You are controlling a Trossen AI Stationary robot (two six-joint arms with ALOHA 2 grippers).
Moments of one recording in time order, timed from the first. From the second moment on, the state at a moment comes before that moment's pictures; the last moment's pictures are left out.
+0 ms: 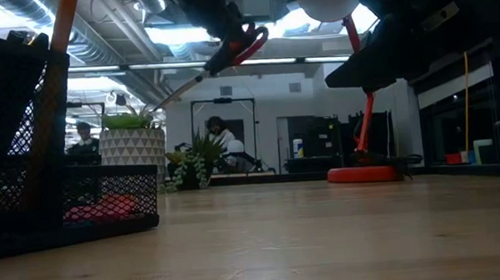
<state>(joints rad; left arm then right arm) 0.14 1.59 1.41 -0.66 0.20 0.36 0.30 1.42 0.46 0.59 0.21 0.08</state>
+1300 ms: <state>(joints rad) -0.54 1.28 0.97 -0.05 -0.68 0.05 0.49 1.42 0.46 0.60 0.24 0.23</state>
